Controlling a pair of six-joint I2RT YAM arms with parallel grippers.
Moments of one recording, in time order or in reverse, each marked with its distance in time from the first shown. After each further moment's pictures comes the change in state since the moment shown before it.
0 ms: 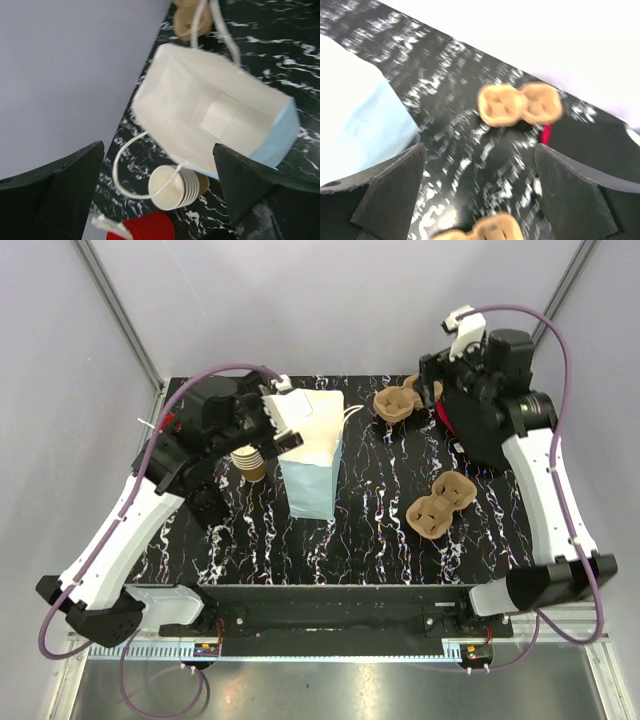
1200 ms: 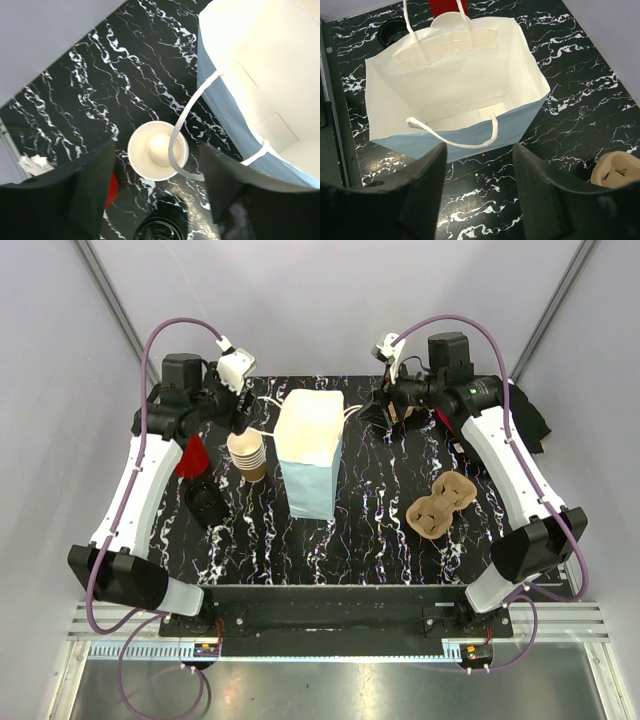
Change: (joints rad) left arm 0.471 0.171 -0.048 0.036 0.229 -0.320; right arm 0.165 0.238 0.117 -0.076 -0.552 -0.179
